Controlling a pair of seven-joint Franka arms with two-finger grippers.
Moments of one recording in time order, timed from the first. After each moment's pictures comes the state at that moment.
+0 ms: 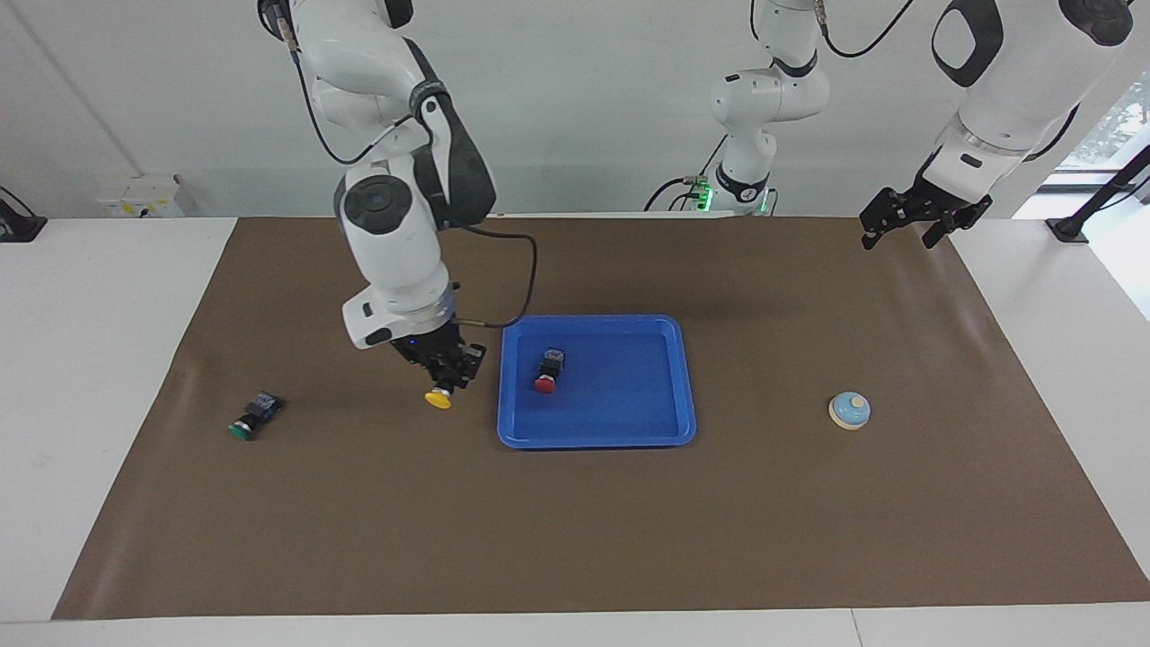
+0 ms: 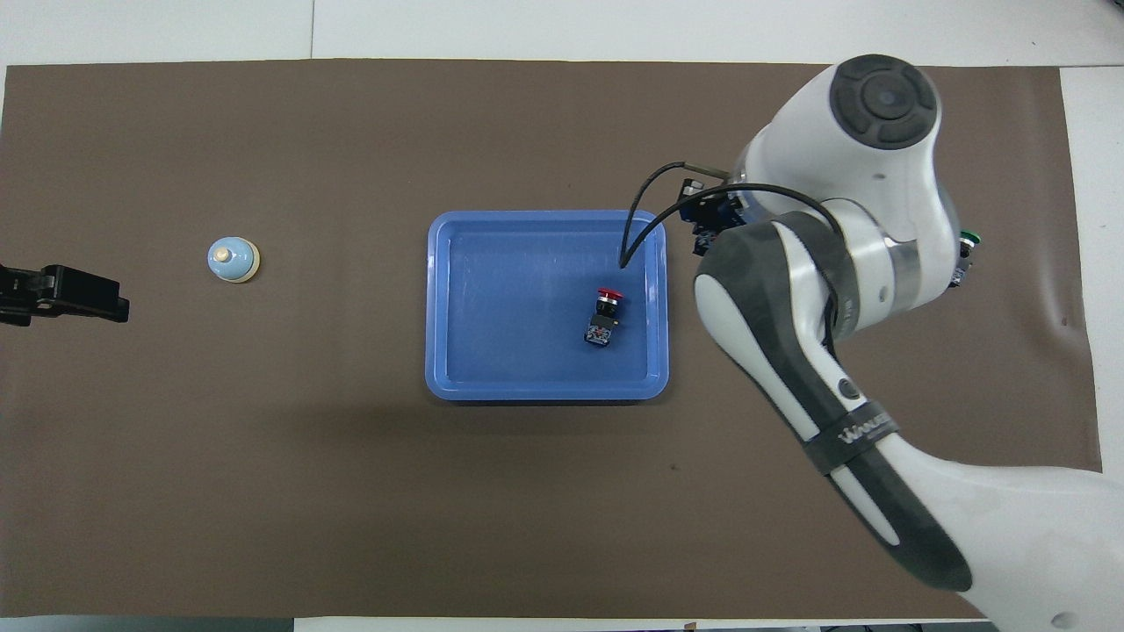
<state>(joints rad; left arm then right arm) 0.07 -0.08 -0.07 -1.72 -0.02 1.58 0.04 0.25 0.35 0.12 -1.59 0.00 1.98 0.71</state>
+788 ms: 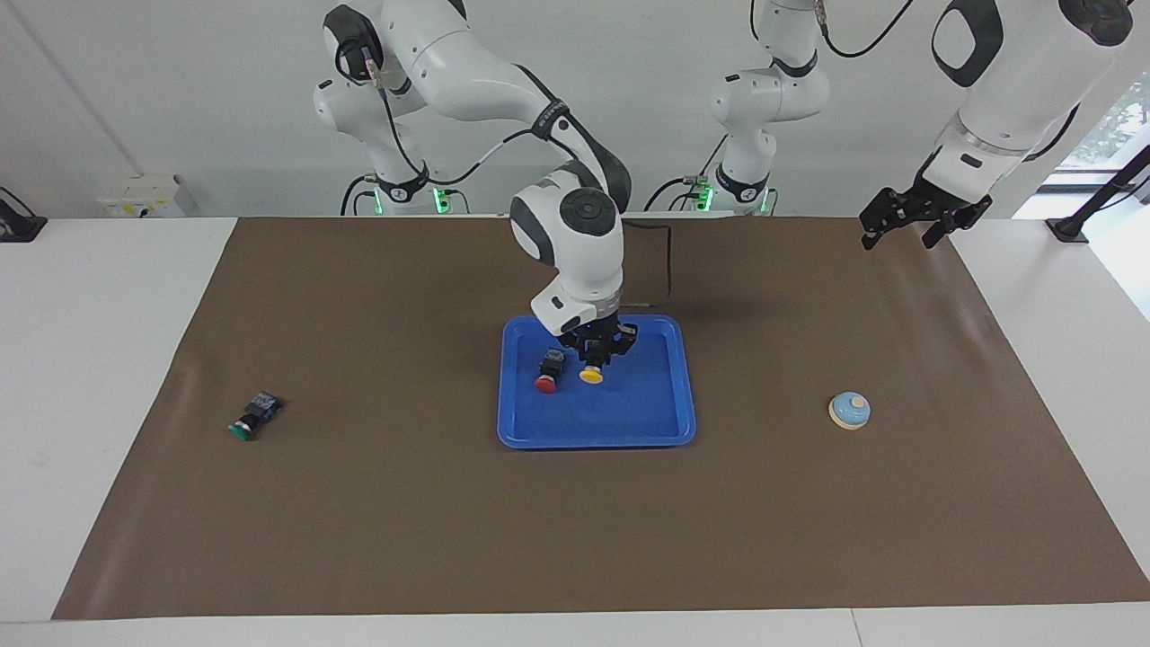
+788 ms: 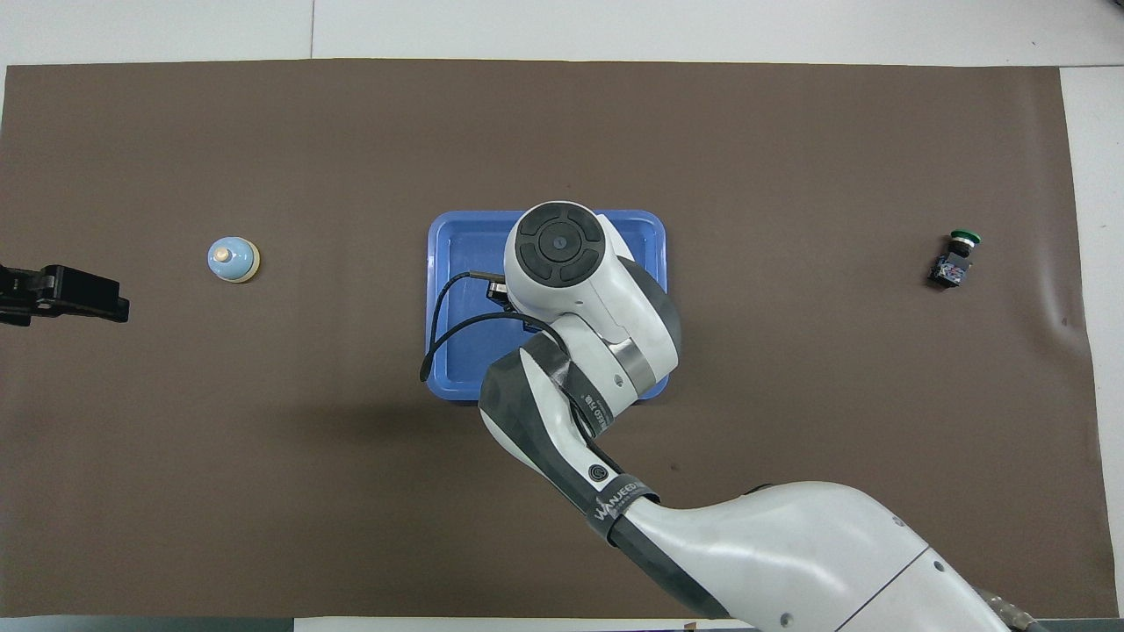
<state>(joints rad) 0.07 -0.08 -0.07 -1.72 -0.02 1.58 0.04 0.53 0.53 0.12 -1.56 0.00 2.12 0.86</state>
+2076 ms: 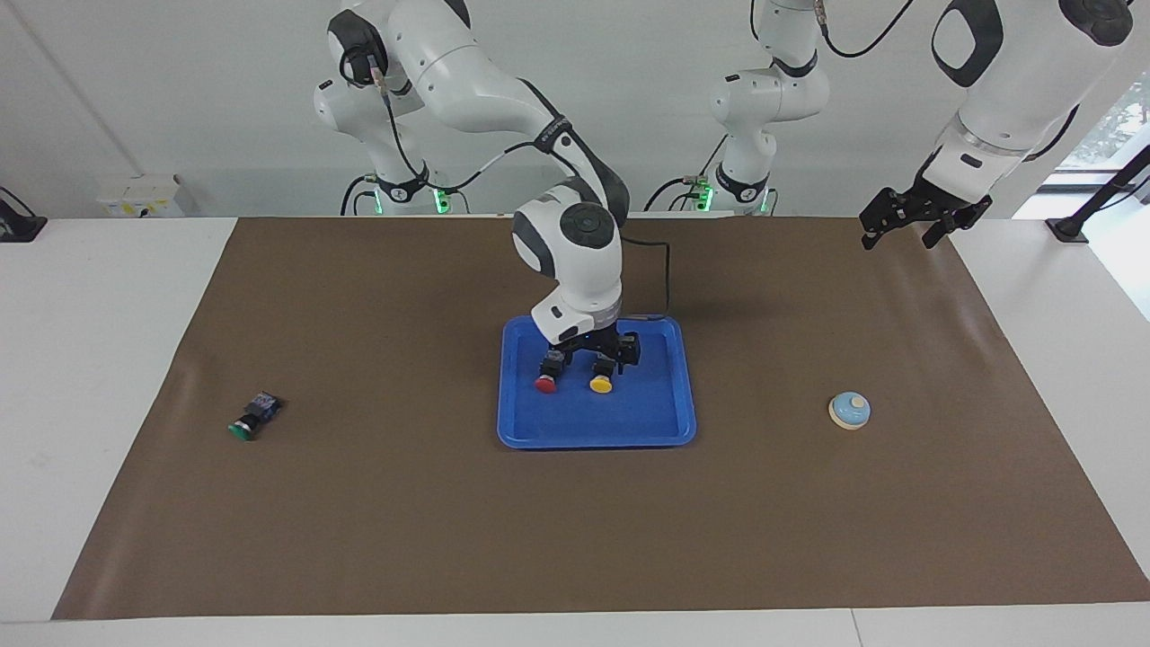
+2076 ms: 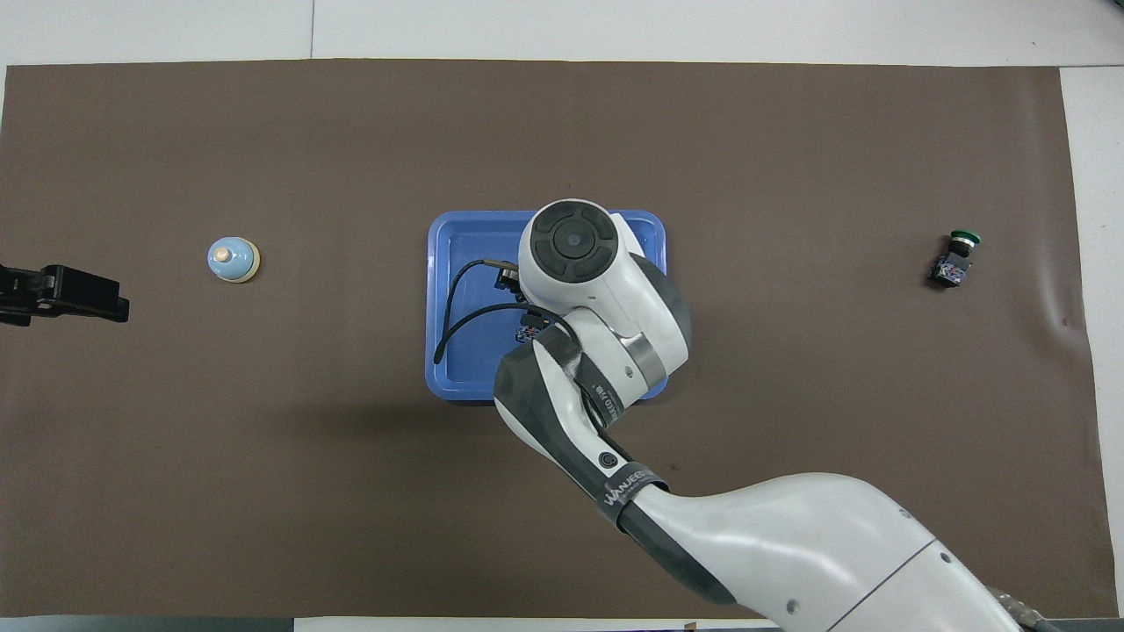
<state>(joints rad) 0.07 -0.08 -0.07 -1.72 -0.02 1.58 0.04 0.52 0.51 0.09 -1.56 -0.01 2.12 0.92</state>
